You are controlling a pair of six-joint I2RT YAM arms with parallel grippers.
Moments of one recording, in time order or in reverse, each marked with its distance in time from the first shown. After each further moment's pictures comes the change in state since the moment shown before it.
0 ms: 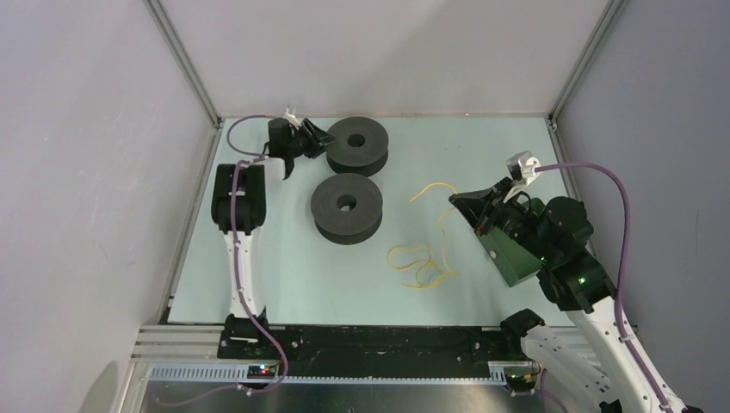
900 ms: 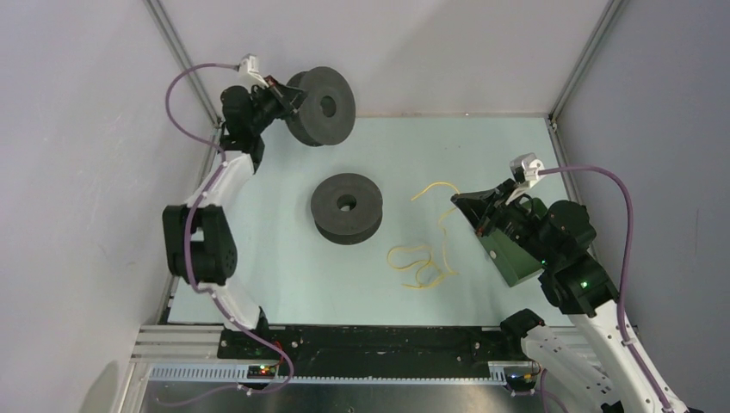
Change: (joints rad) left arm 0.025 -0.555 -0.148 0.006 -0.046 0.169; right arm 0.020 -0.015 -0.003 -0.002 0.041 -0.001
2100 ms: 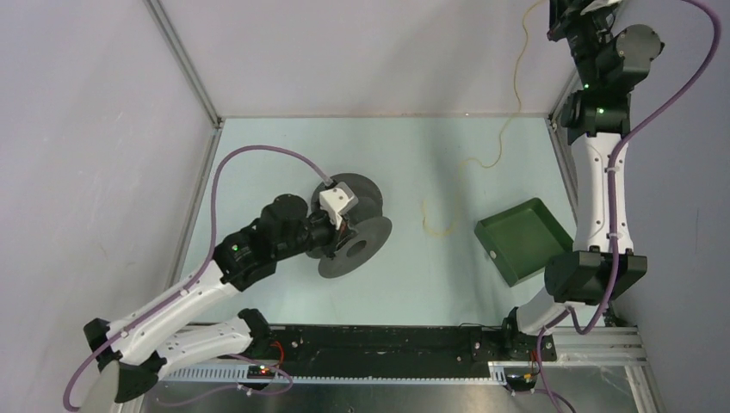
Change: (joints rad) left arm -0.827 -0.903 -0.472 -0.869 -0.382 0.640; right arm -0.571 0.988 1.021 0.498 -0.085 -0.248
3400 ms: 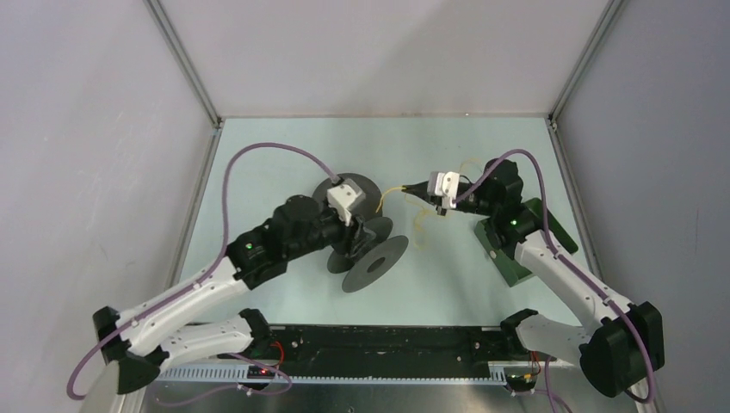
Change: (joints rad) left arm -0.080 0.095 -0.028 0.121 -0.084 -0.042; right arm 0.551 -0.510 -1.086 -0.023 -0.453 -0.617
